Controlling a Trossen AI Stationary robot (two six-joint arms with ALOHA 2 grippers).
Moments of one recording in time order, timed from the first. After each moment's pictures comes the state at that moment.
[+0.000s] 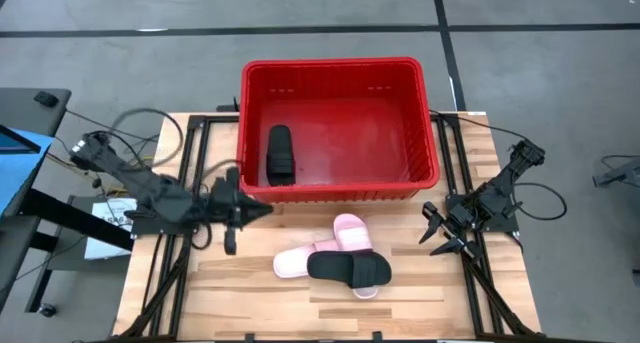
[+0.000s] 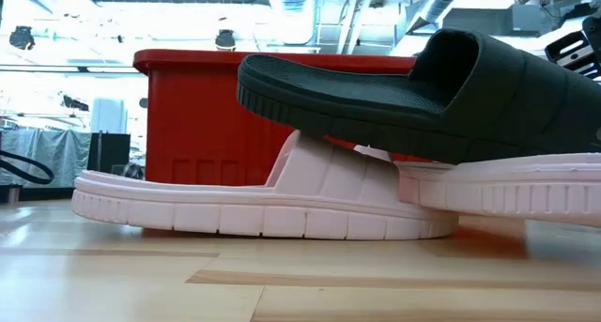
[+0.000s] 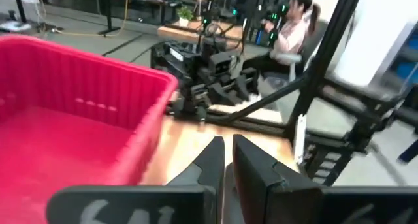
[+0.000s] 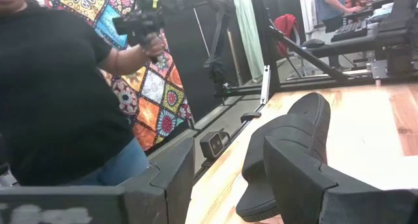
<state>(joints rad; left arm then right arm) -0.54 1.00 0.97 -0.11 -0.62 -0.31 0.74 0.01 0.00 0.04 0.13 0.23</state>
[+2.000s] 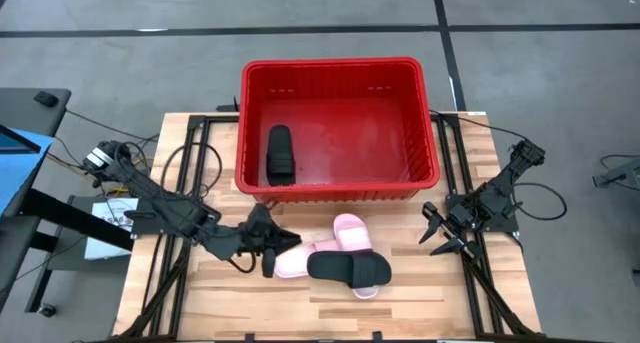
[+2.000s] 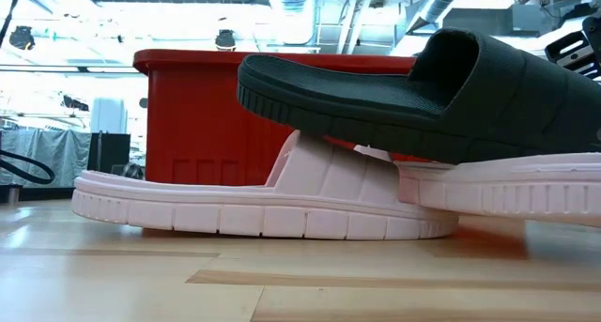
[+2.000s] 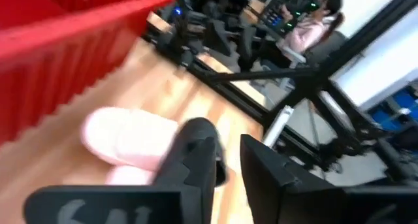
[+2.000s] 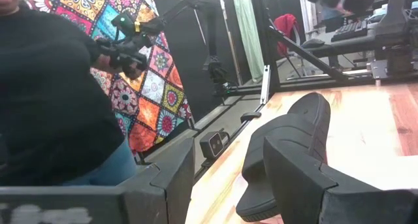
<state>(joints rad) -0.56 1.32 0.99 0.01 -0.59 -0.85 0.74 0.01 0.00 0.04 0.13 0.23</state>
